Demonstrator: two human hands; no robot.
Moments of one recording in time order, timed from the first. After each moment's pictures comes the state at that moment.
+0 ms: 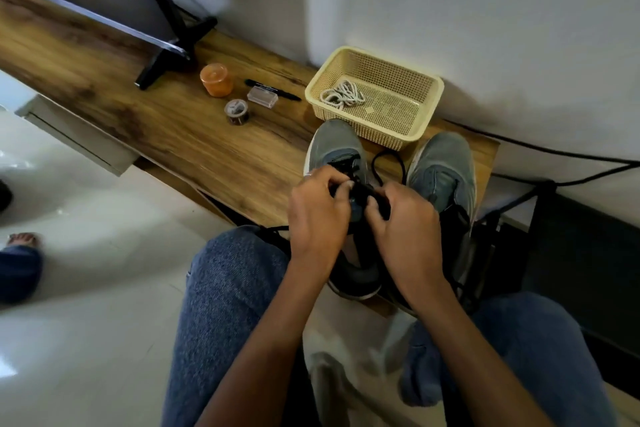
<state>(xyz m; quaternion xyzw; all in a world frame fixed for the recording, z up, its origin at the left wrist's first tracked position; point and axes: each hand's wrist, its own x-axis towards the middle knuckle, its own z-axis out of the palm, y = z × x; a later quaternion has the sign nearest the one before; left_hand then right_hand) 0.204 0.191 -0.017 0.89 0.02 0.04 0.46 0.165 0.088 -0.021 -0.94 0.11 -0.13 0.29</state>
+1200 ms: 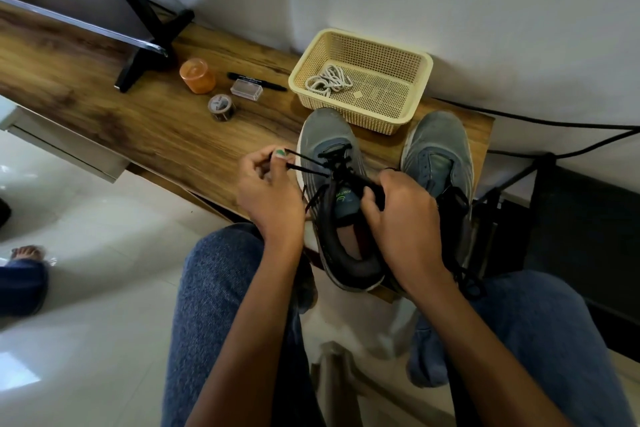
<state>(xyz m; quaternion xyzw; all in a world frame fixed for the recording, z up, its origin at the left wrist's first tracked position) 0.218 0.204 -0.012 0.72 0.23 0.14 0.64 0.162 0.085 -0.023 -0.94 0.12 -0.14 0.27</state>
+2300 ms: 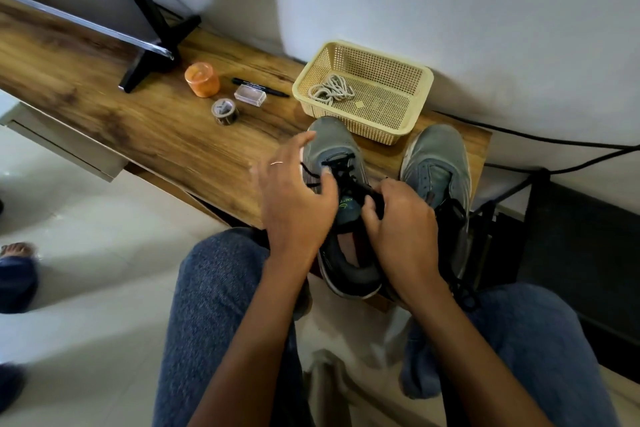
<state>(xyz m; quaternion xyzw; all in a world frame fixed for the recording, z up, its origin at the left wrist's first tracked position) 0.211 0.200 -0.016 0.91 -0.03 0.14 0.39 0.161 0.086 -0.020 -0.95 0.13 -0.12 0.27</state>
